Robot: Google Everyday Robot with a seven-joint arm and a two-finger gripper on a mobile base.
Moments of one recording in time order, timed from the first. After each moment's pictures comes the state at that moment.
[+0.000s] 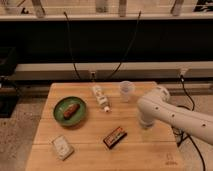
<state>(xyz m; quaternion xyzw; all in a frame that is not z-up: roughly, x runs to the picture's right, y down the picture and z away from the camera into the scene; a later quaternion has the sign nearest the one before) 0.189 0.209 0.744 -0.31 -0.02 -0.07 0.95</state>
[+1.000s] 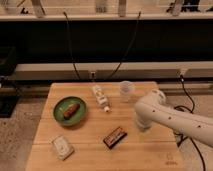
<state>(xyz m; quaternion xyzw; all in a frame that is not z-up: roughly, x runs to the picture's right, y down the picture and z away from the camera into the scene) 0.180 0.224 0.756 -0.32 -0.03 -0.08 0.94</state>
